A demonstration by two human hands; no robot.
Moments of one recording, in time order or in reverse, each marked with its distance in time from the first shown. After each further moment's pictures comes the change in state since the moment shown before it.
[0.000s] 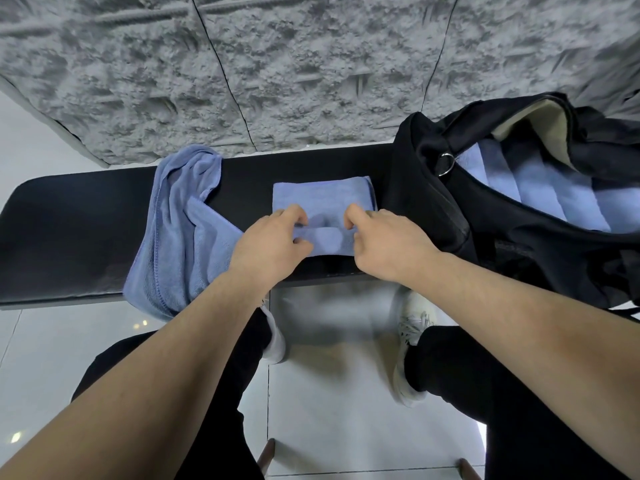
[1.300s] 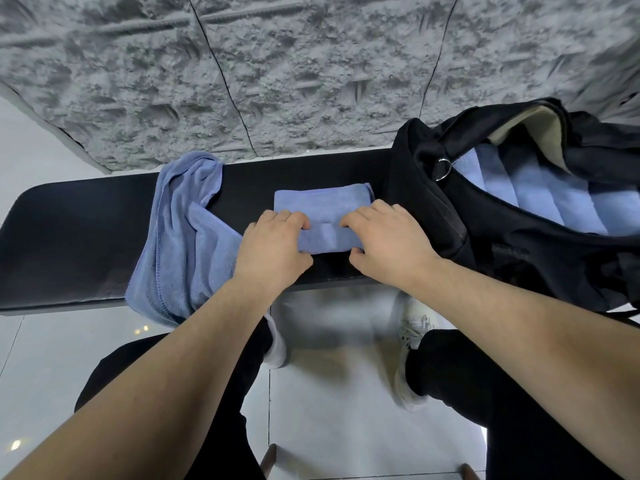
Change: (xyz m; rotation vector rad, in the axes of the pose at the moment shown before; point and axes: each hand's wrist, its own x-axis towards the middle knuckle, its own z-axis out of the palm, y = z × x) left_hand 0.000 0.002 0.007 0.169 0.150 0.092; right_hand 0.003 0.006 0.003 -0.215 0.175 -0.120
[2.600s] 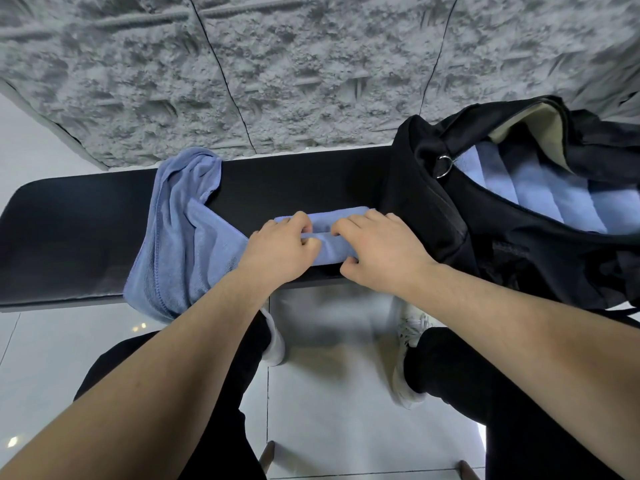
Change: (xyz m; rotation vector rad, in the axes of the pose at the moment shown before) left_hand 0.003 0.010 -0.004 -0.163 -0.187 -0.146; right_hand -0.009 -0.014 -0.001 0.069 -0.060 -0.025
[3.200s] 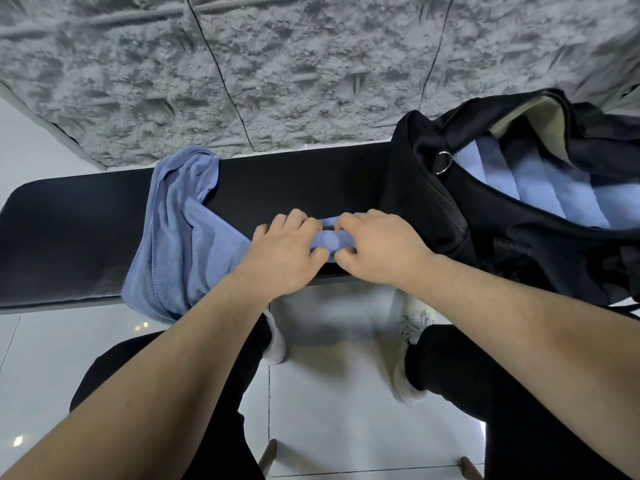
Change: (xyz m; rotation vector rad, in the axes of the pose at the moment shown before) left_hand -0.008 -0.002 0.008 0.186 0.038 0.238; right_hand 0.008 0.003 -0.001 0.112 -0.118 0.111
